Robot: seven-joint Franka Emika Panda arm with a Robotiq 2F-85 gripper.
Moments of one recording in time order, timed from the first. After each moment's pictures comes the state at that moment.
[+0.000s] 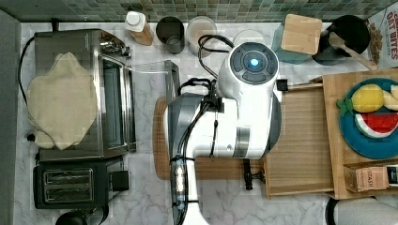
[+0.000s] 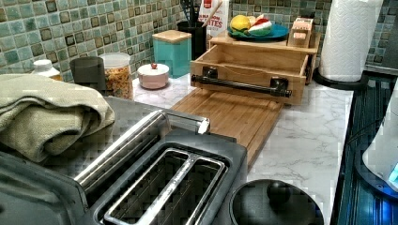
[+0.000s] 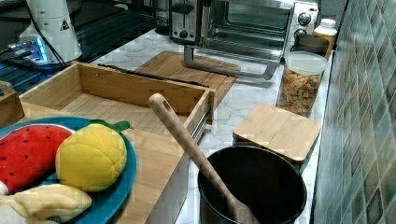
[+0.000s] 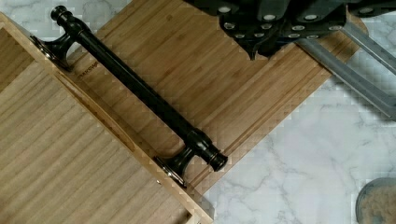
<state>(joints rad) -0.03 0.07 -0.03 -1.87 0.02 0.26 -0.10</state>
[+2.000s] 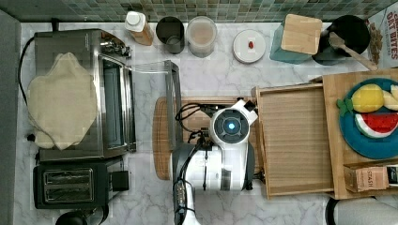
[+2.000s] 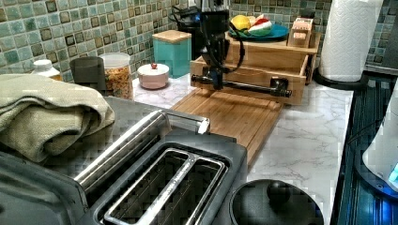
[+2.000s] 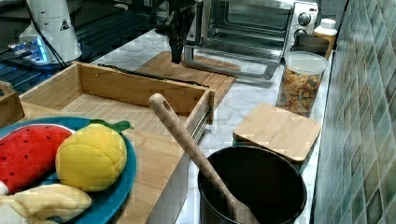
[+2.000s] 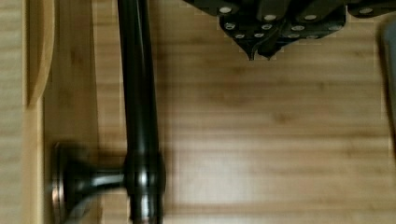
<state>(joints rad) 0.00 0.01 -0.04 -2.42 -0.02 0.77 -0.80</state>
